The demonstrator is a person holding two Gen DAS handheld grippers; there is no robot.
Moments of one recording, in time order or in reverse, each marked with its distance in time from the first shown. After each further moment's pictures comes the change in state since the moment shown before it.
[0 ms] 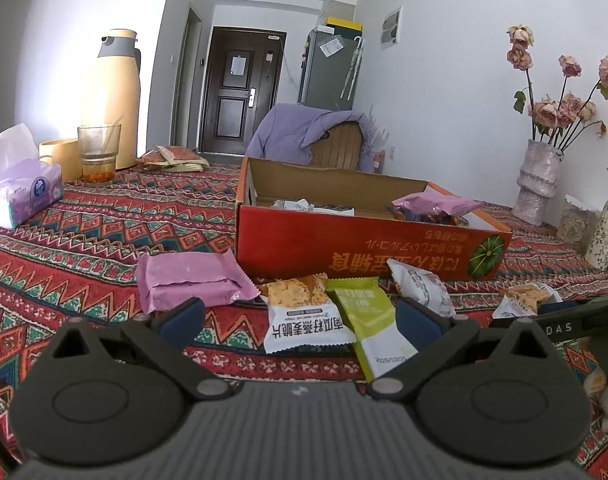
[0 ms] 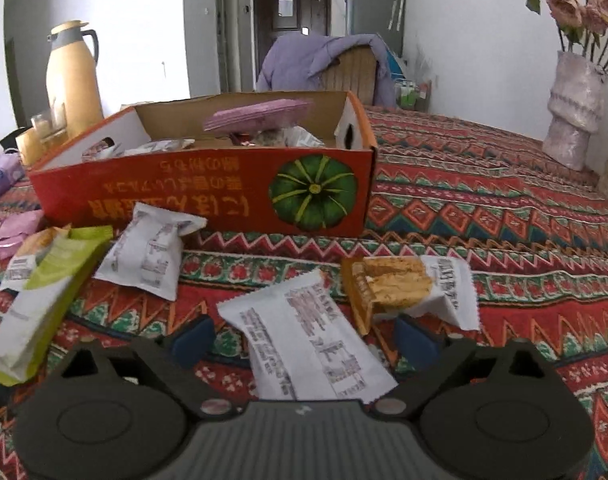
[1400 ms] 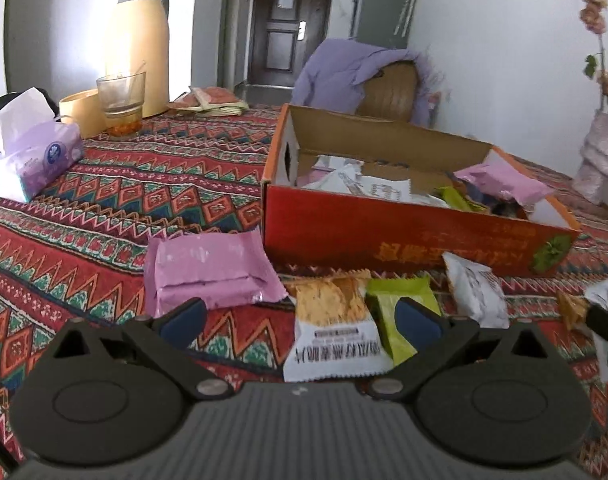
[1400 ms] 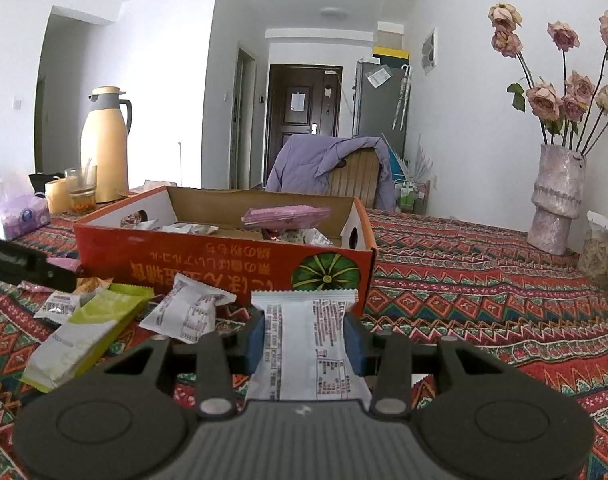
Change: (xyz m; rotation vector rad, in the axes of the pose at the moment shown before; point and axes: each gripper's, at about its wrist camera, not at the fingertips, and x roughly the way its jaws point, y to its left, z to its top) left arm 0.058 -0.004 0.037 -0.051 0.234 0.167; right arm -0.054 0.011 -0.018 -0.063 -0.319 -0.015
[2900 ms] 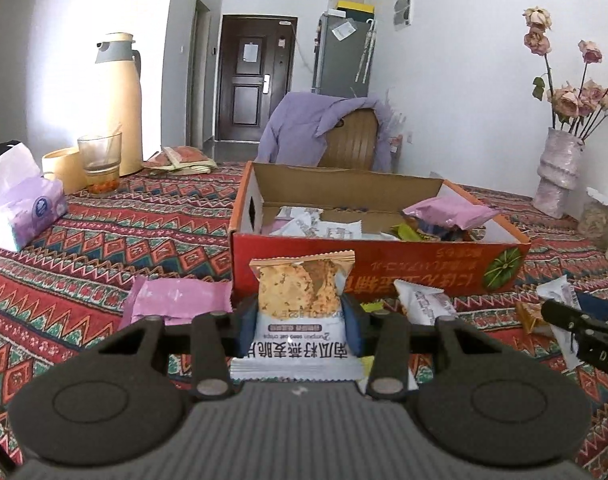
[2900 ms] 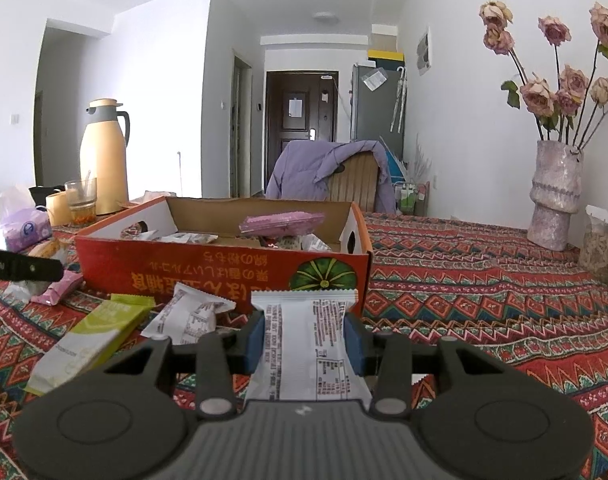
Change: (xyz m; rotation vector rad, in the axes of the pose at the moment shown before) left arm -0.040 -0.011 -0.011 0.075 -0.182 -0.097; right arm -0.004 -0.001 -0.002 0.018 -0.025 0.009
